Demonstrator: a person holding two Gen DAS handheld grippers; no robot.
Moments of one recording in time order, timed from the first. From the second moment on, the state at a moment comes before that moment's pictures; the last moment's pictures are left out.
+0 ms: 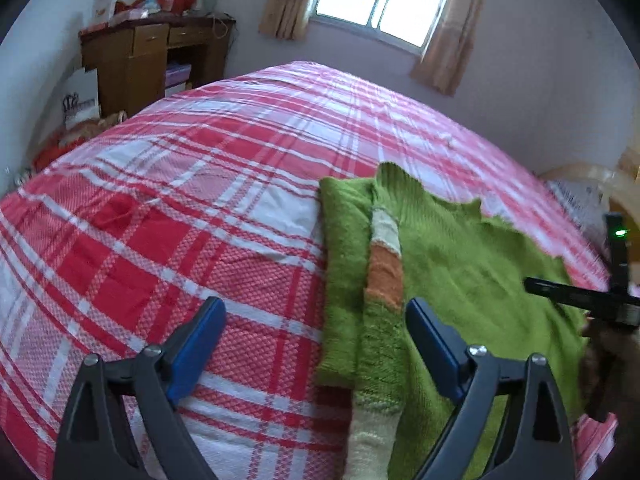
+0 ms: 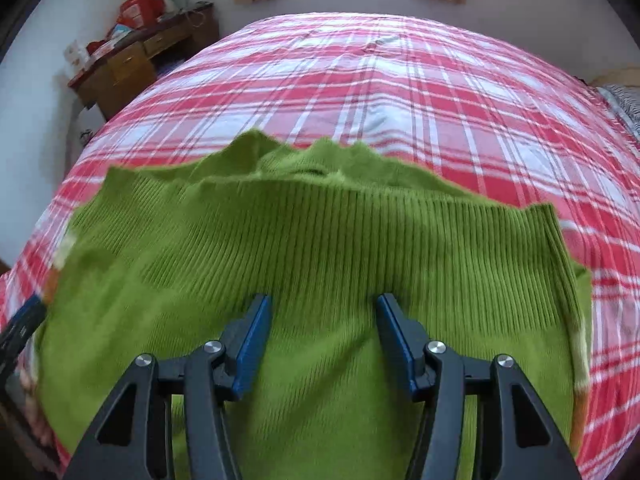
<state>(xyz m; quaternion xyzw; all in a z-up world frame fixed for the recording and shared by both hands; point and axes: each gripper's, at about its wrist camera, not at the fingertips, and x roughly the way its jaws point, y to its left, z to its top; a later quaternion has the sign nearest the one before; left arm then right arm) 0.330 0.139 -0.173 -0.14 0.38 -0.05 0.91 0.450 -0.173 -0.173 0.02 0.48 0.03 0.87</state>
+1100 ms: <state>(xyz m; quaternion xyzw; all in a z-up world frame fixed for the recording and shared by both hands) 0.339 0.107 -0.180 -0.02 0.42 0.00 0.91 0.328 -0.256 -0.169 0.07 0.40 -0.01 0.91</state>
